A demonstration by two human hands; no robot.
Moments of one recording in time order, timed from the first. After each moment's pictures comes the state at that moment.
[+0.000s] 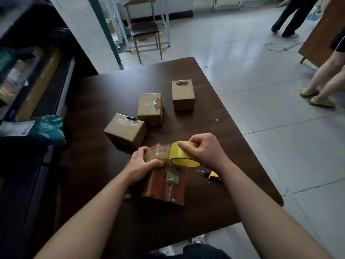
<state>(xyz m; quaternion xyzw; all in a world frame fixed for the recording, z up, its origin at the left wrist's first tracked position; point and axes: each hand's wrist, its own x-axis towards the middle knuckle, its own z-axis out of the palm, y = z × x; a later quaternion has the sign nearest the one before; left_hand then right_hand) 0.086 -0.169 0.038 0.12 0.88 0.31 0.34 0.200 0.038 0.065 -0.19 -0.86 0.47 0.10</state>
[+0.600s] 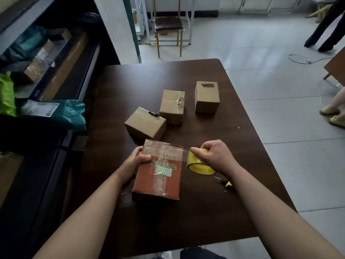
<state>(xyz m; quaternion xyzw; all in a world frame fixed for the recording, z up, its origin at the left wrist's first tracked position) 0.046 -0.244 0.016 0.02 0.69 0.60 0.41 0.151 0.016 0.033 -0.21 -0.89 0.41 0.00</state>
